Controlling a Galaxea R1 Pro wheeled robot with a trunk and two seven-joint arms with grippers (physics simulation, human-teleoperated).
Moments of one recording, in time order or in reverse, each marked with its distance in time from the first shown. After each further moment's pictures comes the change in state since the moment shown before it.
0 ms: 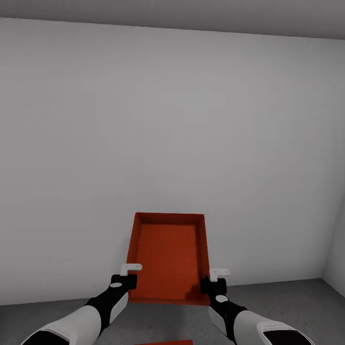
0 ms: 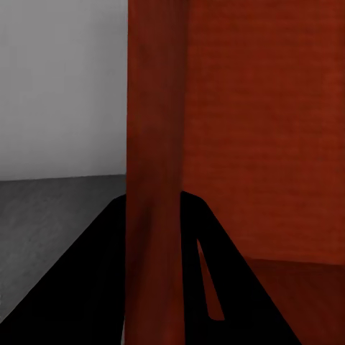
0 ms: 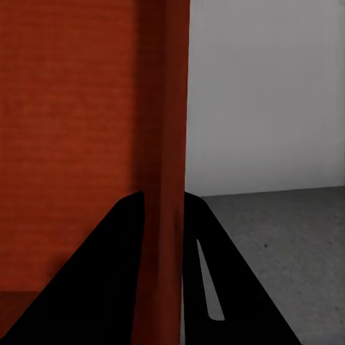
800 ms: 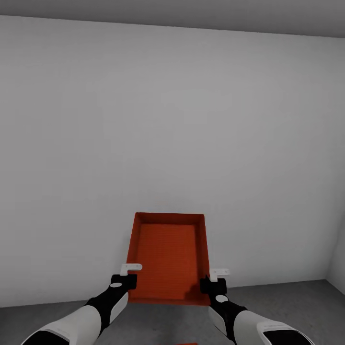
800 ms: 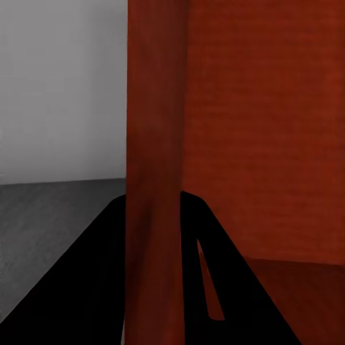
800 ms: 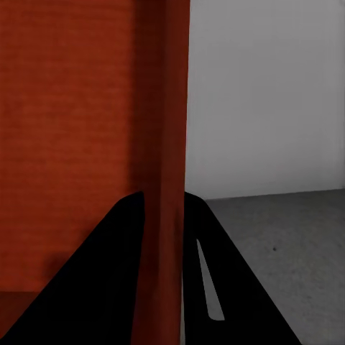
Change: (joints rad) left arm 0.000 0.000 0.001 0.000 -0.002 0.000 0.000; right arm 0.000 0.001 0.004 0.000 -0.005 0.000 -0.001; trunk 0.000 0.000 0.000
